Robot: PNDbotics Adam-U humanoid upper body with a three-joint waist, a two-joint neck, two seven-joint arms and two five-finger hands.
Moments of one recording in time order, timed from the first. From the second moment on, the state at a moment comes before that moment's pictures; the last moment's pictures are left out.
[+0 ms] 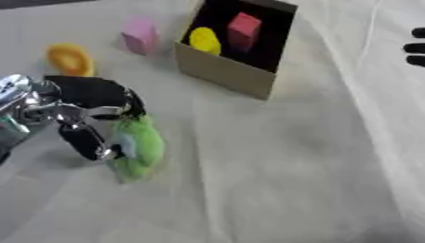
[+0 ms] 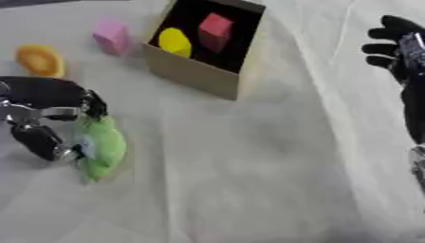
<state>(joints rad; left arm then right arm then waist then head) -0.74 0.94 -0.57 -1.87 -0.48 0.01 -0.66 -0.22 -0.52 -0.01 -1.99 -0.13 0.11 -0.21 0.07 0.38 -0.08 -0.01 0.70</state>
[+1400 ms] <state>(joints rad) -1.24 0.51 -0.36 -1.19 -0.63 0.00 -0.48 -0.29 -0.52 0.00 -1.99 -0.13 0.09 -0.19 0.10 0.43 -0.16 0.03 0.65</state>
